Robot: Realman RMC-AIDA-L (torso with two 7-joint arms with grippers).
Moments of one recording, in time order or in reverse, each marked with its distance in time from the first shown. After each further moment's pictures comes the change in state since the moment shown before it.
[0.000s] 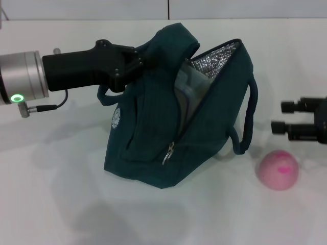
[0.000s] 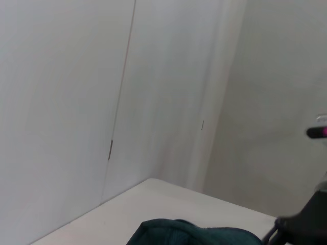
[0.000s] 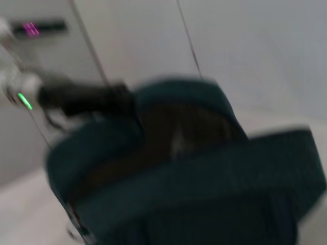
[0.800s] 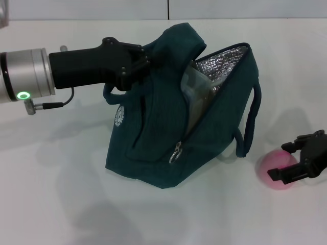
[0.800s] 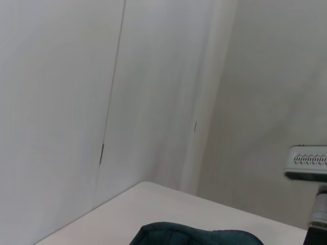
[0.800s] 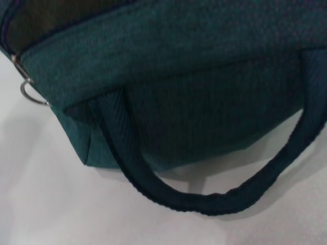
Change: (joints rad) left arm -0.016 -0.008 0.004 -0.001 0.001 0.000 0.002; right arm 0.066 0.053 -0.139 -0.169 -0.468 -0.001 0.291
